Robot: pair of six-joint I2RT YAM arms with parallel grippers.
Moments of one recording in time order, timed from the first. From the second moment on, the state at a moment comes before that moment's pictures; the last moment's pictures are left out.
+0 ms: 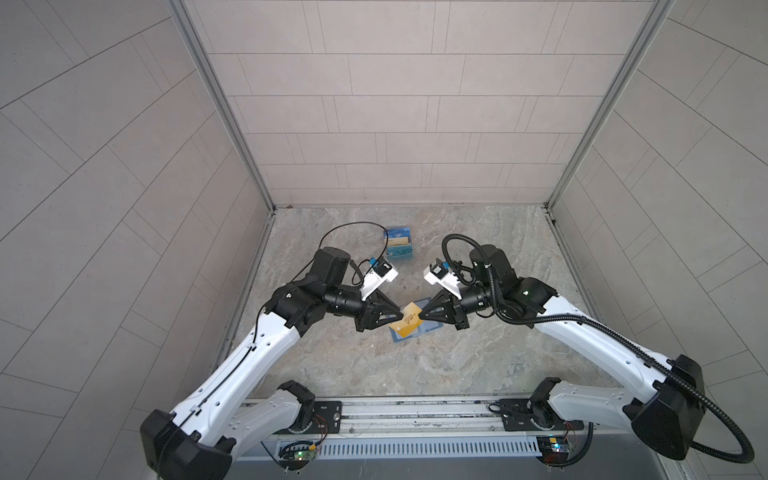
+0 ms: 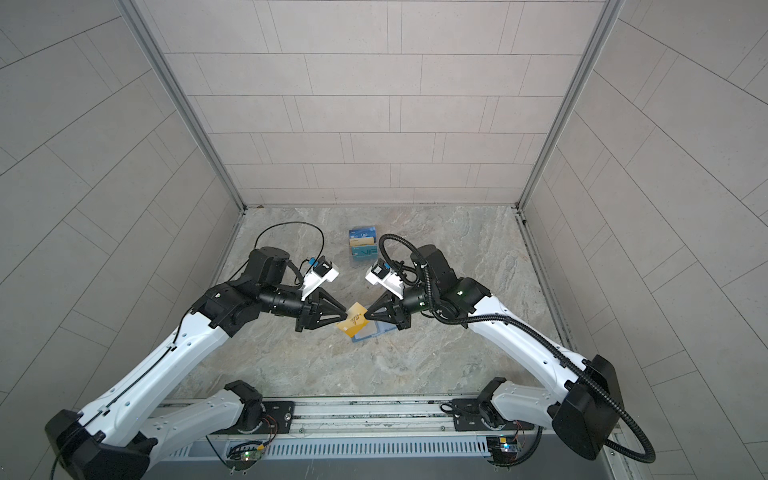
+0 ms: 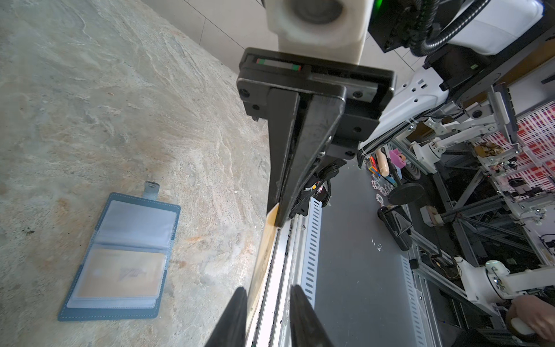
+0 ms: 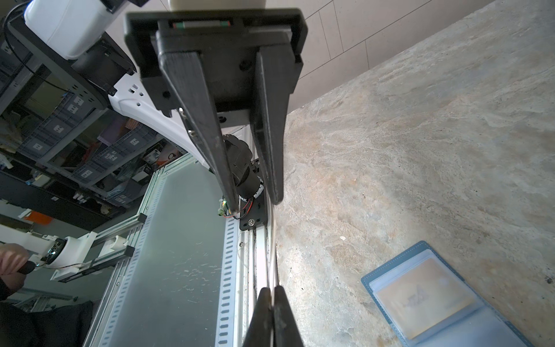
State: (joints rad) left arm -0.51 1.03 1.01 -0.75 0.93 0.09; right arm 0.64 1.19 1.00 -0.45 -0.93 -0.04
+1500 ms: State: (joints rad) left arm -0.51 1.20 1.14 -0.80 0.62 0.13; right arm 0.64 1.27 1.02 -0.44 -0.51 0.01
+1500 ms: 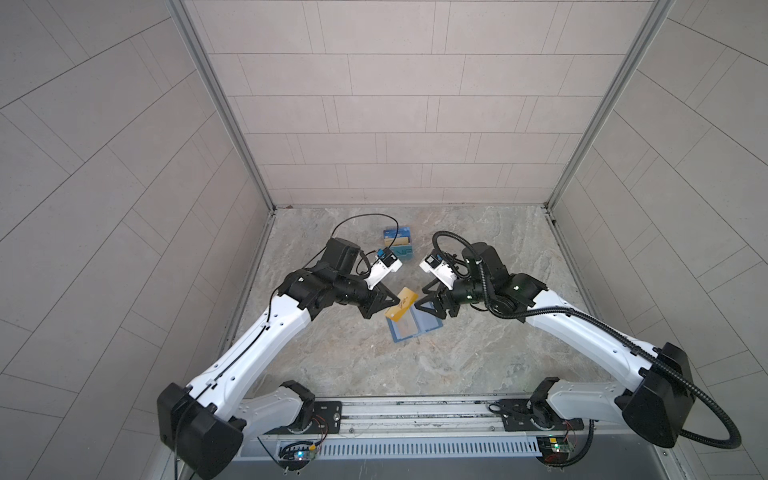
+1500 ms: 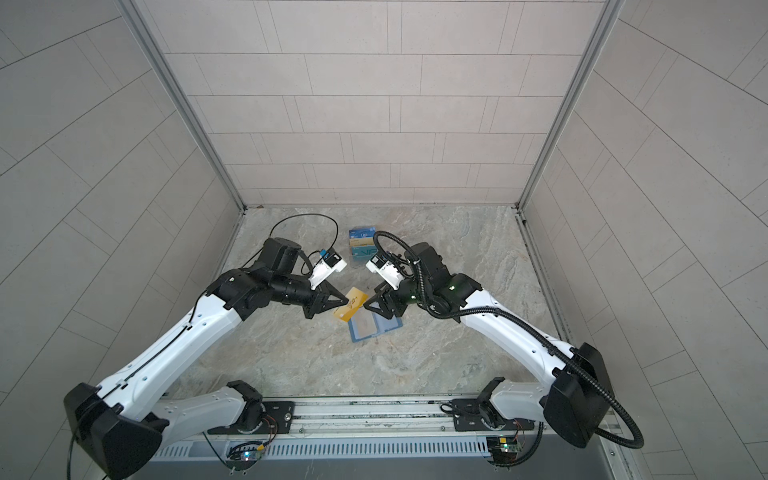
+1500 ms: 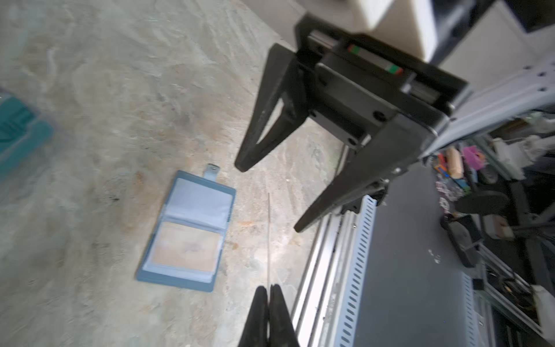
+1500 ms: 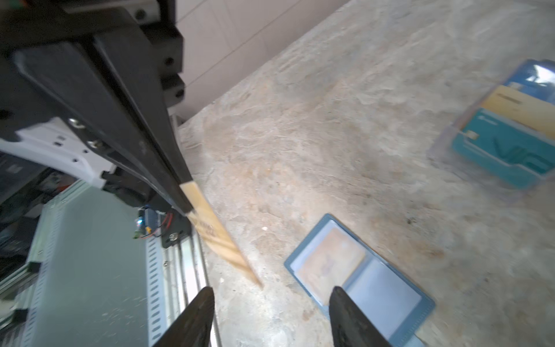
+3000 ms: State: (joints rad) left arm -0.38 2.19 1.97 -0.82 0.15 0.97; right arm 0.61 1.18 0.94 -0.52 -0.01 0.15
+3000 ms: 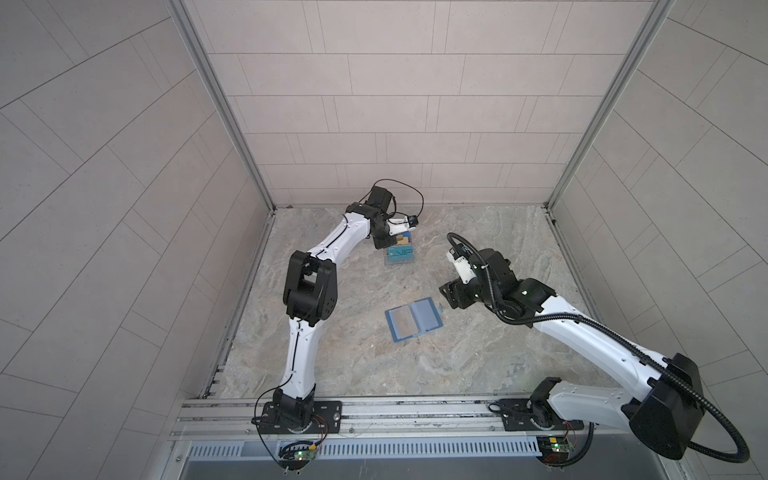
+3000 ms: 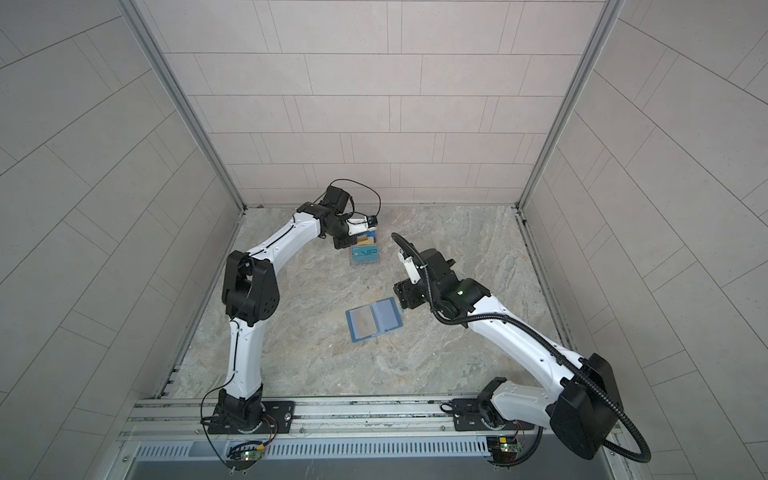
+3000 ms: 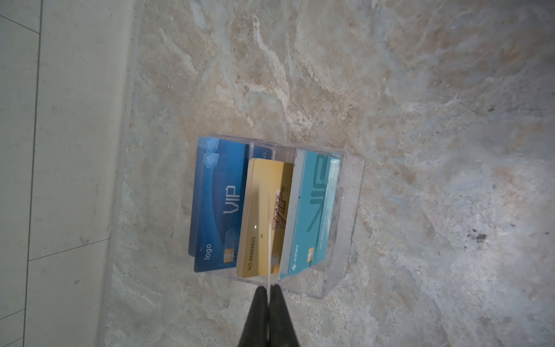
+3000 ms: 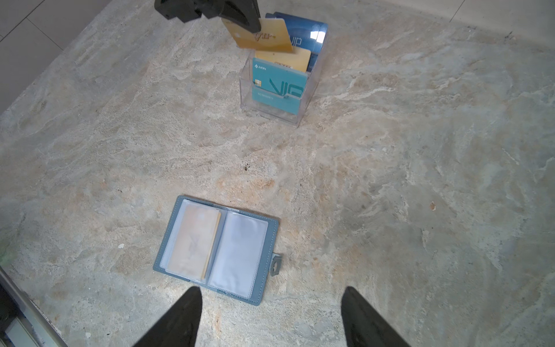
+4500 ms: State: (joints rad) left arm -0.41 2.30 2.08 -0.84 0.11 1.03; right arm 0.61 1.10 0.86 -0.52 0.04 0.16
